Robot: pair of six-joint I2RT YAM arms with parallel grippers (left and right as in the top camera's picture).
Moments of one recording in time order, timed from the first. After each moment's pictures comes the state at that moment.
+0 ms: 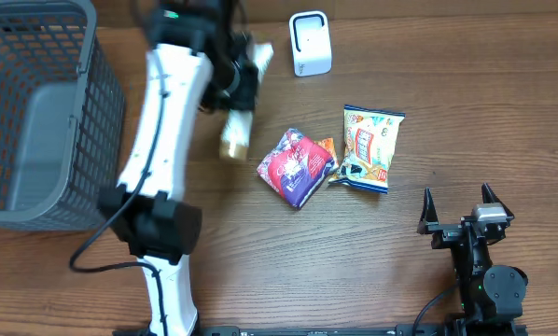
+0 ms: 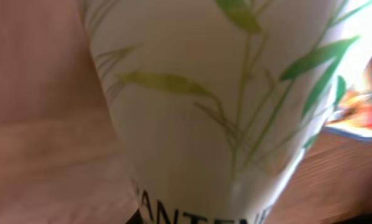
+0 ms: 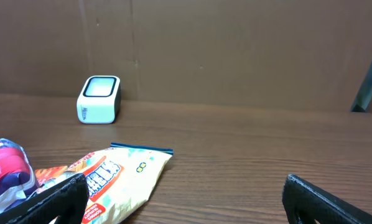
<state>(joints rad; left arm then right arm) -0.25 2.13 2.27 -1.61 0.15 -0.13 0.03 0.01 0.02 -0.04 -0.02 -0.03</state>
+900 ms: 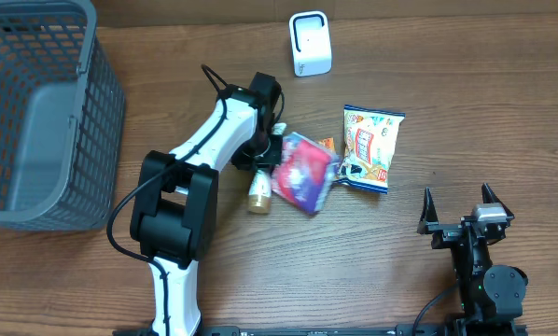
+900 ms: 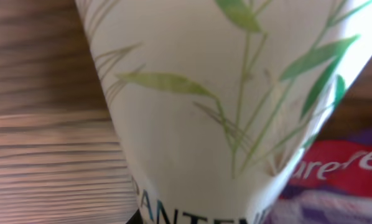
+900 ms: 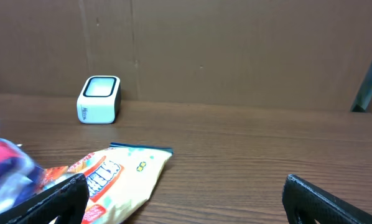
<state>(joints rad) -0.36 2.13 1.58 -1.03 0.12 -0.31 0.03 0.01 0.02 -0.04 -0.02 -0.04</state>
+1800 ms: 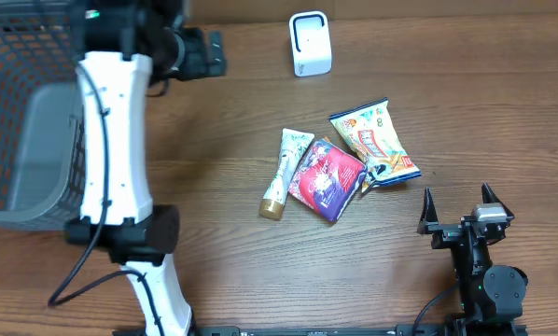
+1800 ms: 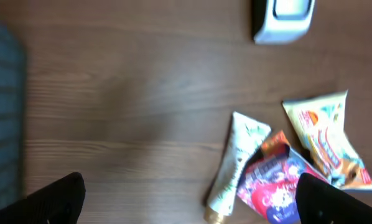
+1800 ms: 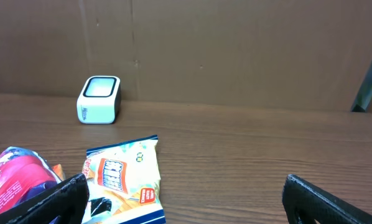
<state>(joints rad) -0.07 2.08 2.64 -1.68 0.11 -0.21 0.03 0.01 0.02 -0.04 -0.02 -0.03</state>
